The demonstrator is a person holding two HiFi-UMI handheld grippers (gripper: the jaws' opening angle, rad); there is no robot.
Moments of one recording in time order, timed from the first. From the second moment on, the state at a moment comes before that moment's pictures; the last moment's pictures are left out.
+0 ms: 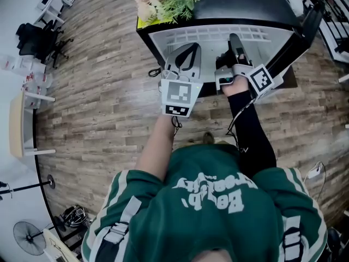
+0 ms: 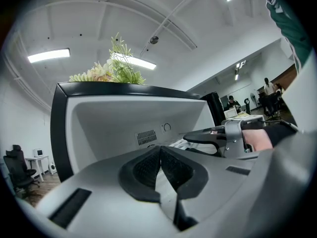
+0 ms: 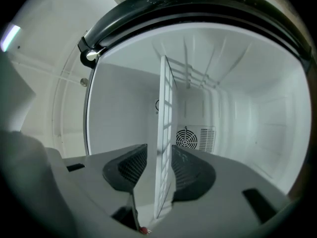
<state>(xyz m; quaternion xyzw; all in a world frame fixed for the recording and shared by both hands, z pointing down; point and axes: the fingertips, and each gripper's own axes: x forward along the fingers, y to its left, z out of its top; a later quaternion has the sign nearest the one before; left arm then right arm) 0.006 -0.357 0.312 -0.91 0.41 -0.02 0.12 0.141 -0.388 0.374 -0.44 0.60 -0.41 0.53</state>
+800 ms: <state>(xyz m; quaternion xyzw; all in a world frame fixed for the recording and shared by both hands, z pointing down) -0.001 -0.375 0.319 -0.90 0.43 -0.03 0.11 0.146 -0.433 0.370 -0.47 0.58 -0.42 0.53</state>
